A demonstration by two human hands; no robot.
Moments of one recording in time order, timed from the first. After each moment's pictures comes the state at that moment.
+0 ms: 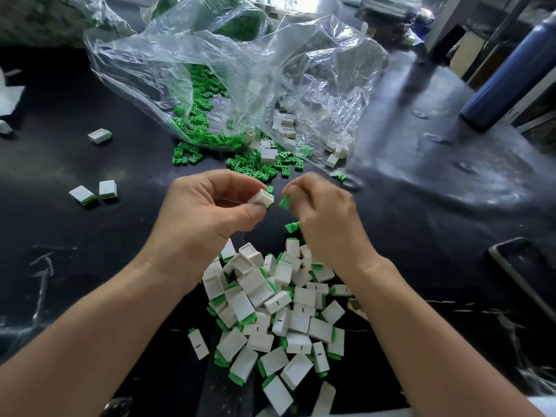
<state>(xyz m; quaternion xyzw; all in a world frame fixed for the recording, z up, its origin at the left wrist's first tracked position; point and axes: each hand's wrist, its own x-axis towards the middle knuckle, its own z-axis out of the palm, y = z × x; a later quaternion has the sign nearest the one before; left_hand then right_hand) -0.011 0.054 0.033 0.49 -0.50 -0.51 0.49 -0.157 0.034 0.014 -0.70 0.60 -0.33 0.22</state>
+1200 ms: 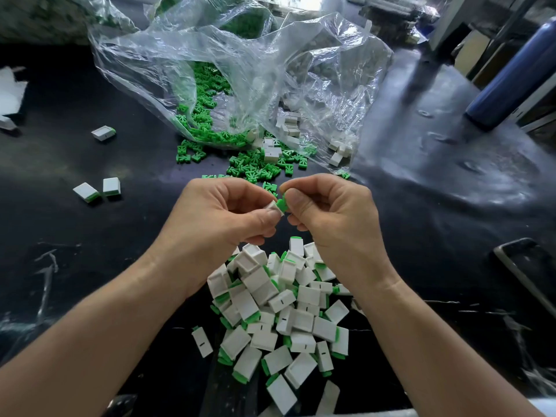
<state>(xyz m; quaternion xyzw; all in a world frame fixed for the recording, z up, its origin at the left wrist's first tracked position) -0.013 0.059 0.036 0.48 -0.52 -0.55 0.44 -0.153 0.055 0.027 -0.62 0.49 -0.48 0.39</state>
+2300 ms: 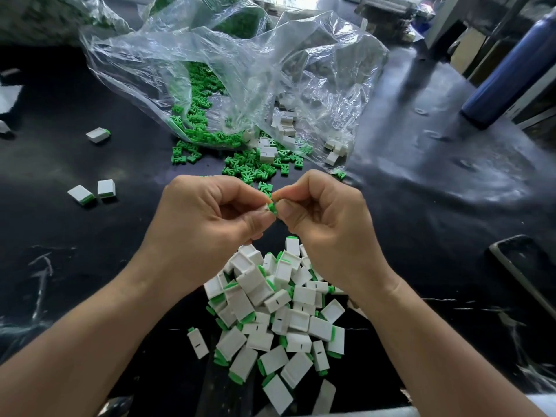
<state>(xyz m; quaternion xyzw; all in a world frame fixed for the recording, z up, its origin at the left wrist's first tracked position) -0.009 0.064 0.038 0.48 -0.64 -0.39 0.46 -0.154 0.059 0.028 -0.69 0.44 -0.47 0.34</state>
